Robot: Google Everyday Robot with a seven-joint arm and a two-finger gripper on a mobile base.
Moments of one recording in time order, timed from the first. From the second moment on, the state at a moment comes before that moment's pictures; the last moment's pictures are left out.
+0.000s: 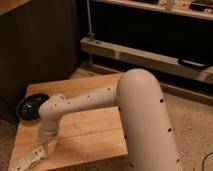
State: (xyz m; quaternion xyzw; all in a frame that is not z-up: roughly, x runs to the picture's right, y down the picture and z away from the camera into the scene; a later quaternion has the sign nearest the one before) arm -0.315 0.280 0.729 -0.38 -0.36 -0.26 0.81
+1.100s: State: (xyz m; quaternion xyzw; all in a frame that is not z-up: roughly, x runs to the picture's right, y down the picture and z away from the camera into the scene) arm -0.326 0.310 0.736 -0.46 -0.42 -0.23 0.75
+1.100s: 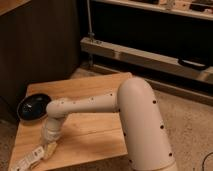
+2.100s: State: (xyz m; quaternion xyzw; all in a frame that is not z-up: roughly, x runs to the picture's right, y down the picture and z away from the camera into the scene) arm -0.330 0.207 0.697 -0.44 -0.41 -0.23 0.77
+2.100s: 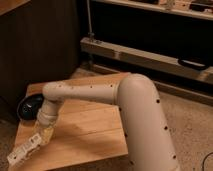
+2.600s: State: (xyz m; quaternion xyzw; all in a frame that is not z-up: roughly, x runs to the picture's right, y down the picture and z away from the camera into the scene) arm -0.334 0.137 0.710 -0.39 -0.36 -0.22 0.82
